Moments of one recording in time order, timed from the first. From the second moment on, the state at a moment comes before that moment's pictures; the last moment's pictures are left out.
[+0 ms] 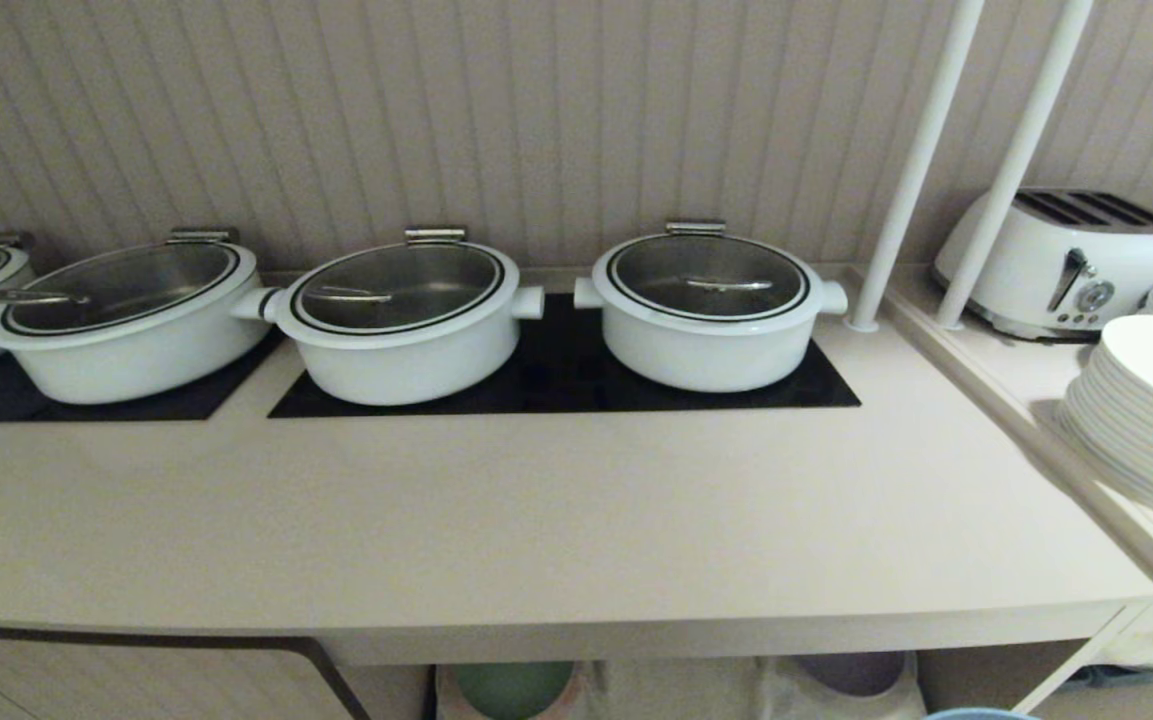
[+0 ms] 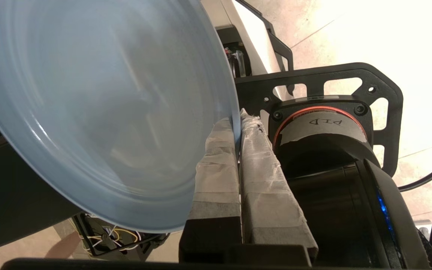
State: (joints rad) left arm 0.01 0.00 0.00 -0.01 0.00 -0.03; right arm 0.25 0.88 -0.59 0.91 0.14 0.50
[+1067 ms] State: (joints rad) left arm 0.01 0.00 0.00 -0.01 0.00 -0.03; right arm 0.25 0.87 -0.59 0.92 0.14 0.50
